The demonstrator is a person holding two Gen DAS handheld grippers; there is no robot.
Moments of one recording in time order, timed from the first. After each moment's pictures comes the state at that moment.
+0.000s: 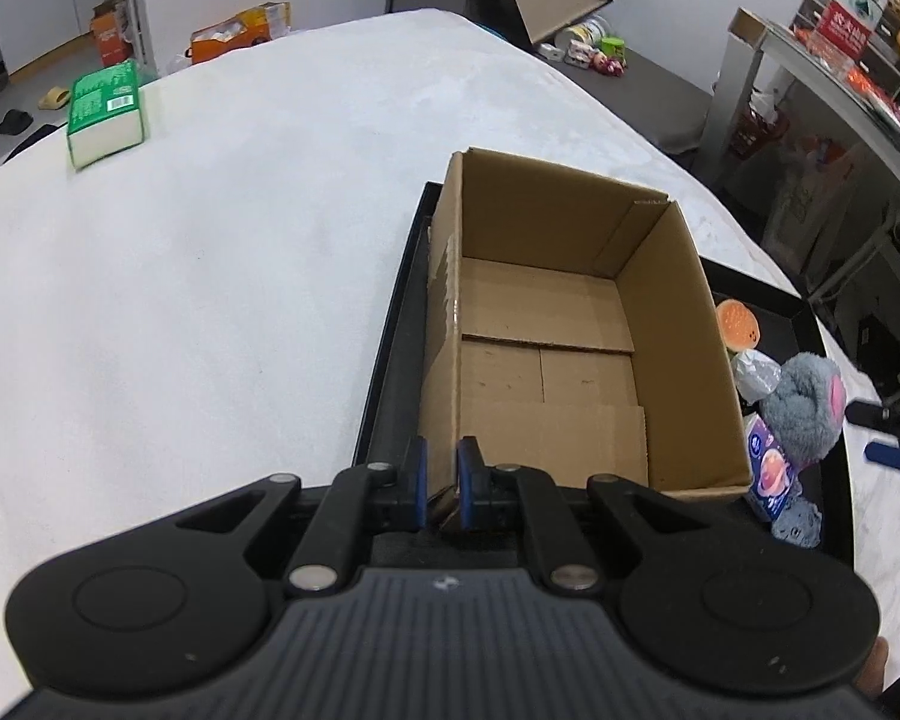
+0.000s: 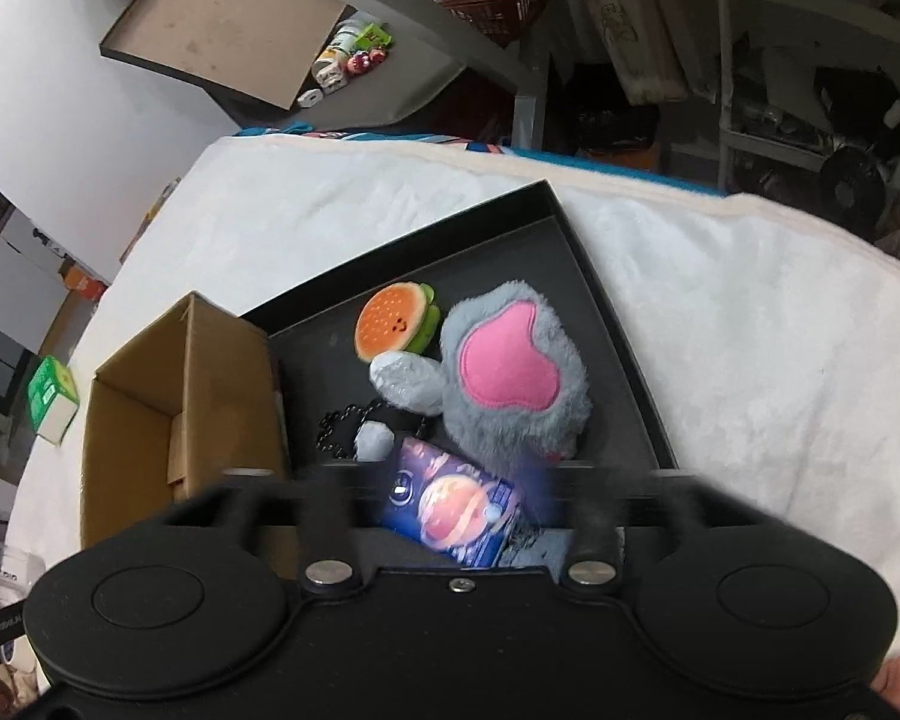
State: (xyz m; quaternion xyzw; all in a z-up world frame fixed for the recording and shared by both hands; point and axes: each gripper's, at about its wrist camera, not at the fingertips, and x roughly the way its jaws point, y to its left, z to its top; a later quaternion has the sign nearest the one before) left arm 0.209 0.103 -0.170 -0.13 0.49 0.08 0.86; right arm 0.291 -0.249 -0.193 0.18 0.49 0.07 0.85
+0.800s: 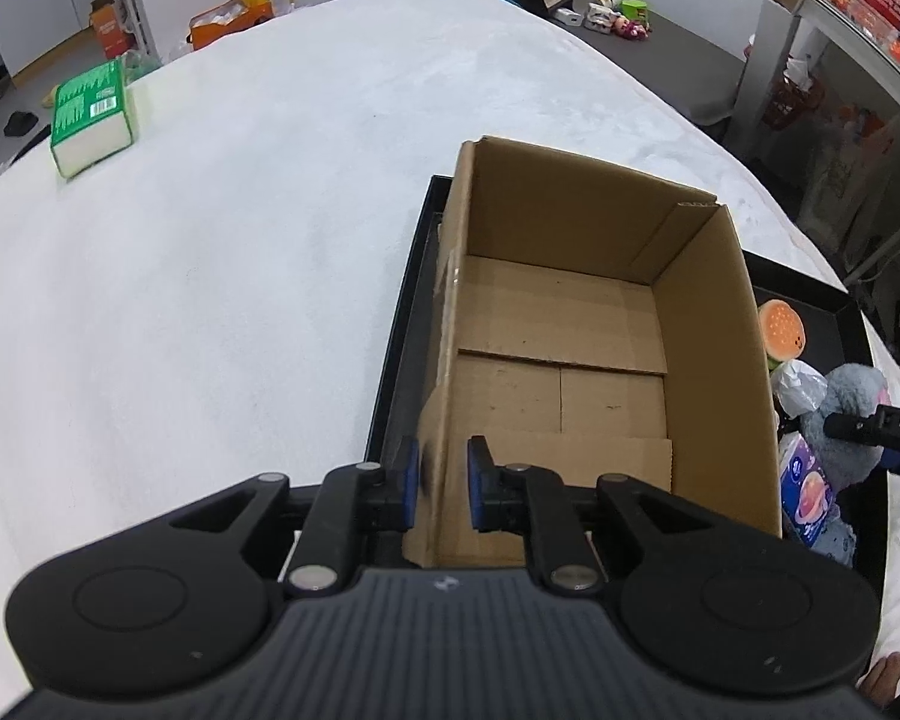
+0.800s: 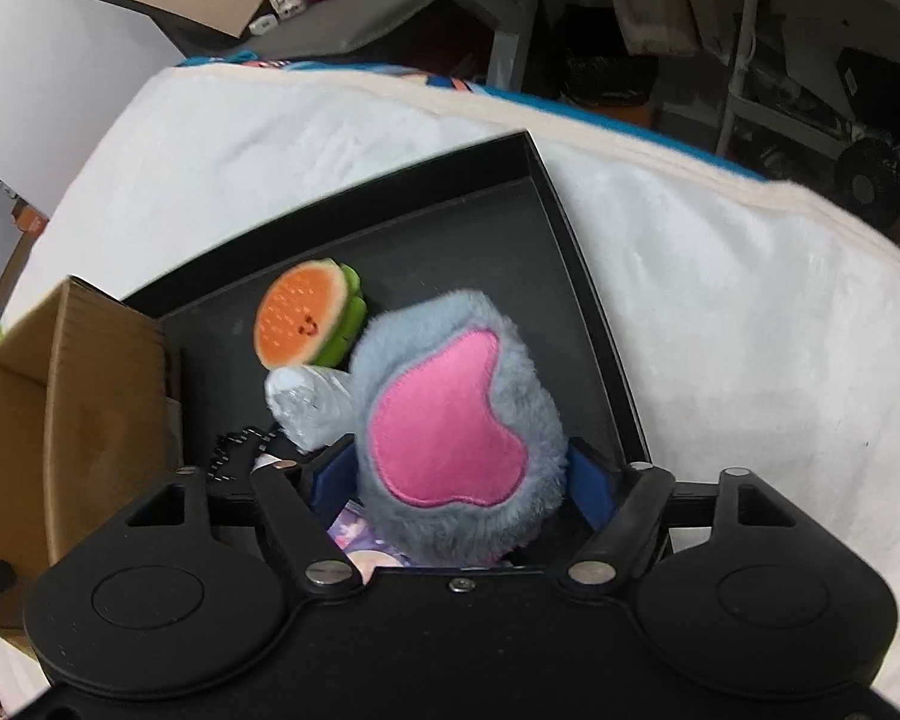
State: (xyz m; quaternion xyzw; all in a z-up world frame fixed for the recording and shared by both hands) left arm 0.256 0.107 -0.184 -0.11 0.52 0.10 0.84; right arm 0.348 -0.242 -0.251 0.13 0.55 0.06 0.82
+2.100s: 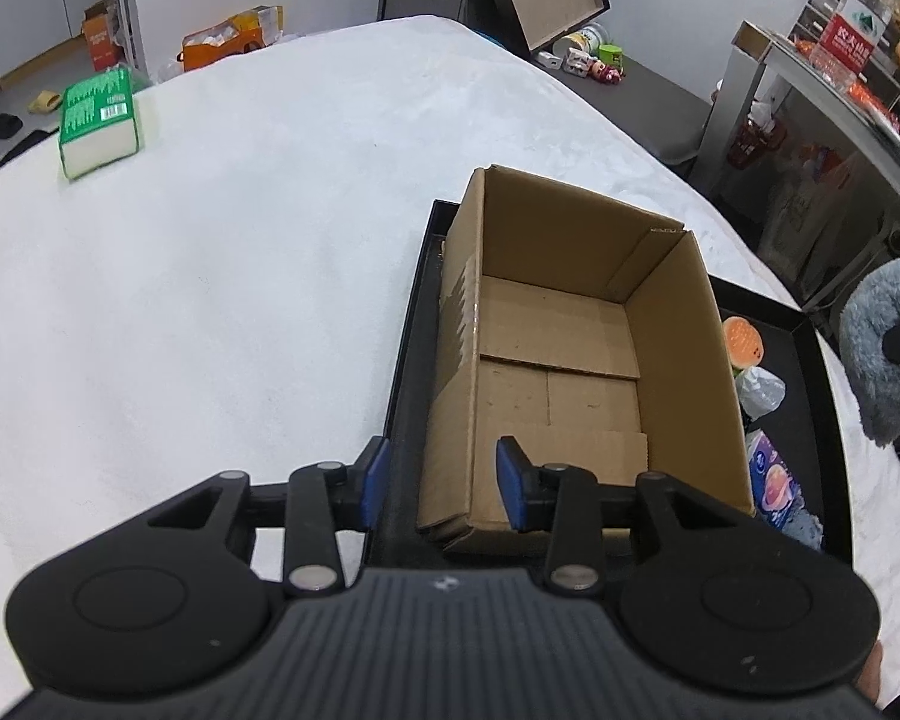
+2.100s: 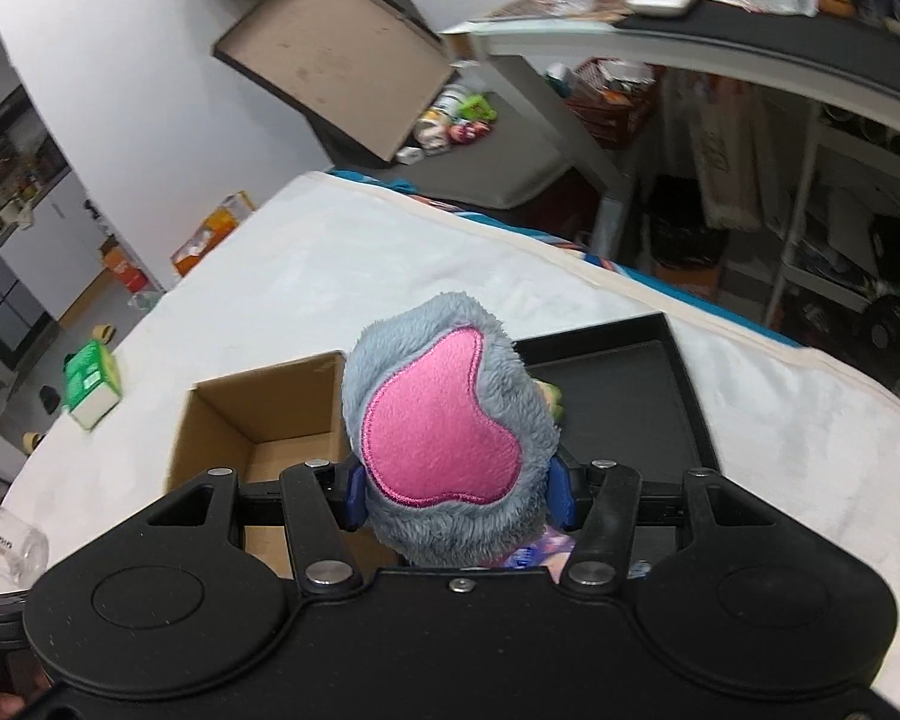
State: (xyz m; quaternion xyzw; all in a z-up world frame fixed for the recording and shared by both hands) left arm 0.221 0.125 -0.167 -0.13 0.49 0.07 0.86; right arm 0.286 -0.184 -0.125 0.11 0.42 0.12 0.89
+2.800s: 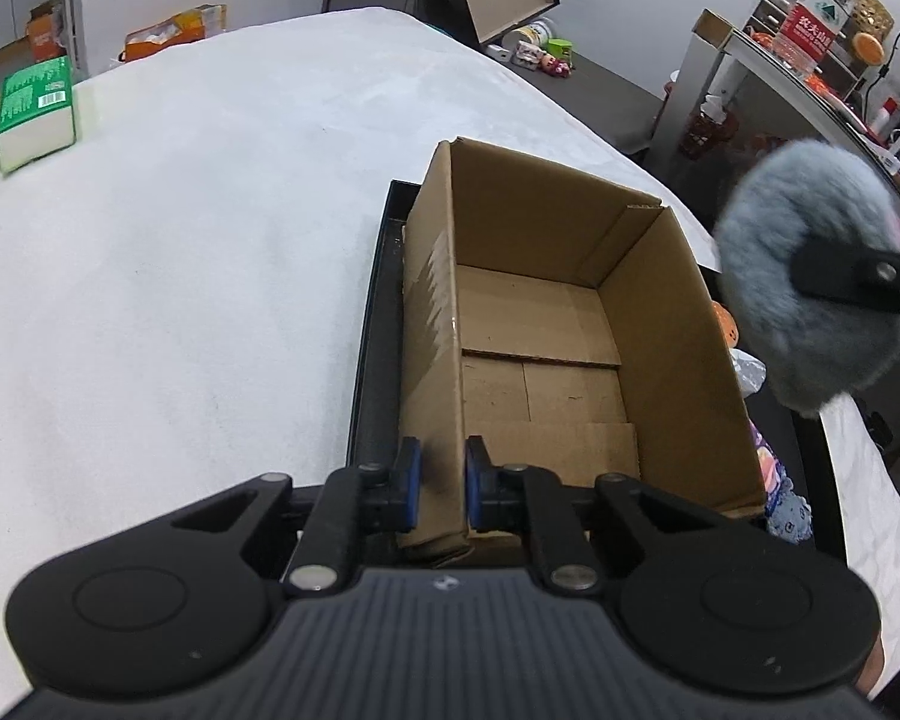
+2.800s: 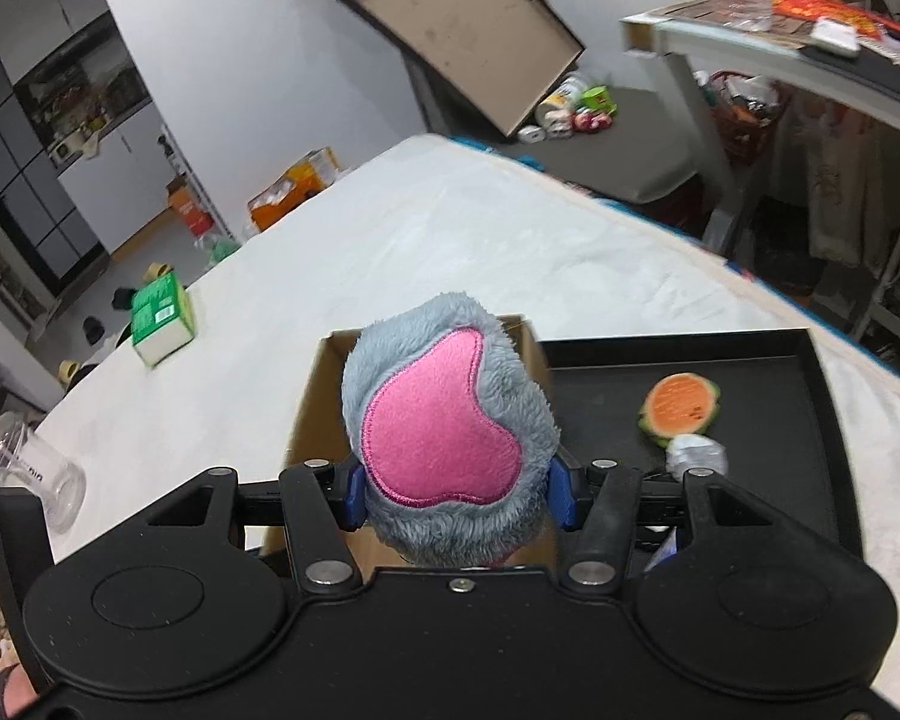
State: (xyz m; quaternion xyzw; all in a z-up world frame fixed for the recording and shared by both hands) left arm 0.221 0.136 -0.199 -0.15 0.47 0.01 0.87; right arm 0.274 -0.086 -0.117 0.06 0.43 0.19 0.88
